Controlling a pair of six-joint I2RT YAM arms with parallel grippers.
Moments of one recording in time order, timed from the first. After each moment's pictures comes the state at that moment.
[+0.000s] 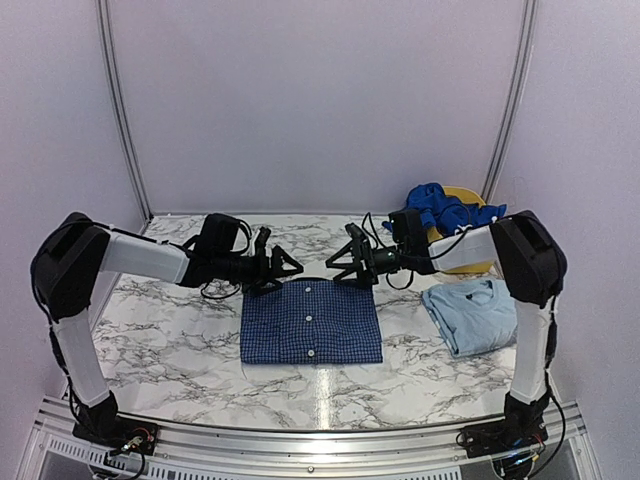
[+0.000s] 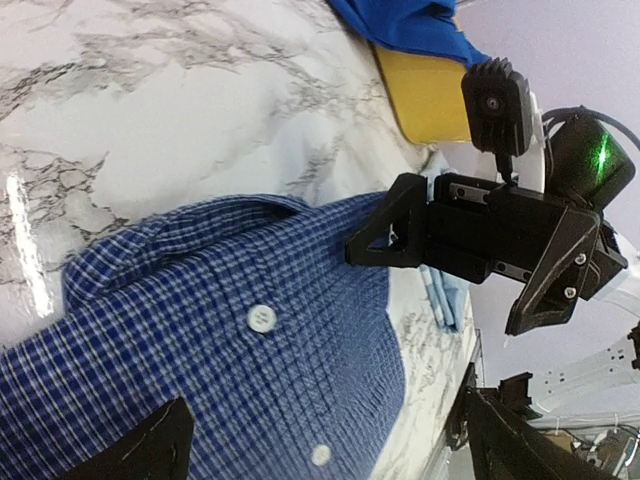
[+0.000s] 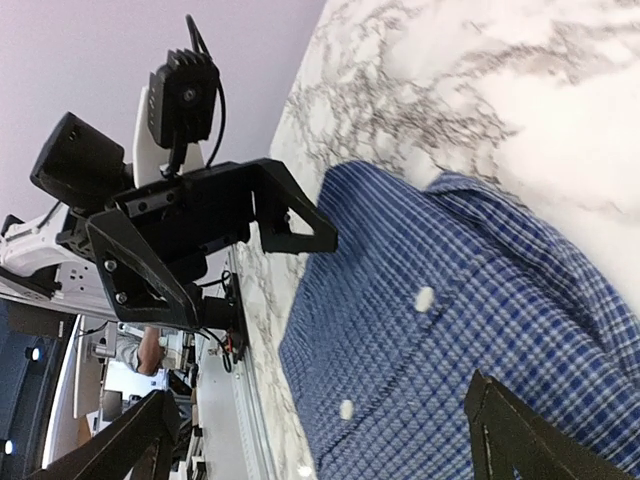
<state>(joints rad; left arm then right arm) -0.58 1.83 1.05 0.22 0.61 -0.79 0.46 2.04 1.26 0.22 -1.07 0.67</state>
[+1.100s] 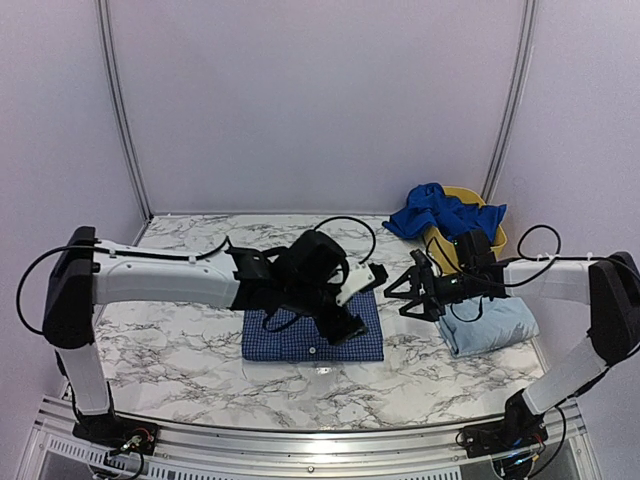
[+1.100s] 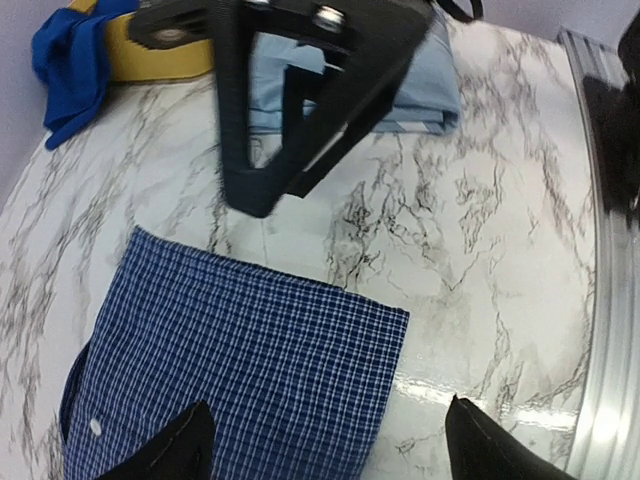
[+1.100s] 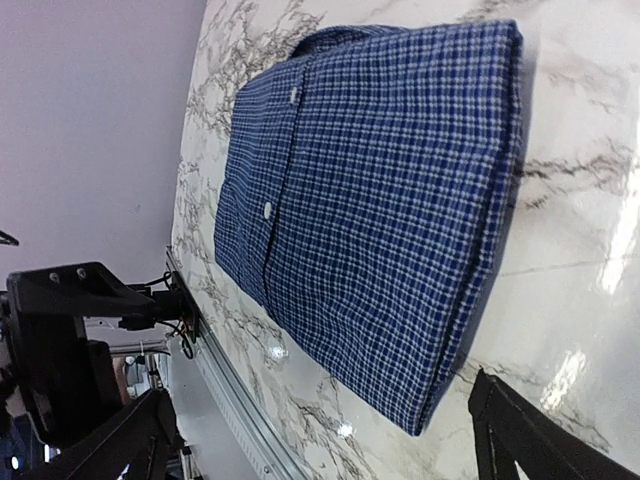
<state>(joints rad) -1.10 1.86 1.44 -0.31 0.04 0.12 0.31 1.47 0.77 -0.16 -0.87 0.54</state>
